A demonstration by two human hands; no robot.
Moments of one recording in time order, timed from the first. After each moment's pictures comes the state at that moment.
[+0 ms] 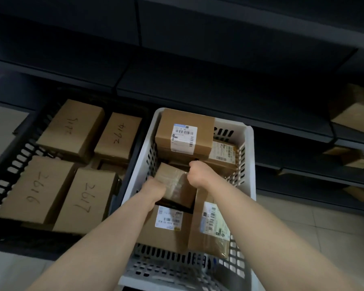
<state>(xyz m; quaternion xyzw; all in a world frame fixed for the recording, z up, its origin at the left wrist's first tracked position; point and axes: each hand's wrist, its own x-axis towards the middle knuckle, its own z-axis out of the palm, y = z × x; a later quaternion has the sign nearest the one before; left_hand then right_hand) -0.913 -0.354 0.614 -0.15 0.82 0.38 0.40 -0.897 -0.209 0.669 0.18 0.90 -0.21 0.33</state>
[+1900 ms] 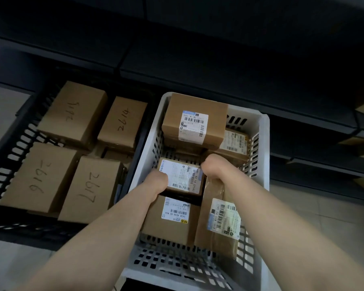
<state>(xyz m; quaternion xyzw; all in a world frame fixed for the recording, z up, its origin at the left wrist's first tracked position) -0.922 -0.360 0.599 -0.15 0.81 0.37 0.42 -0.904 -0.192 0.657 0.22 0.86 -0.19 0.41</state>
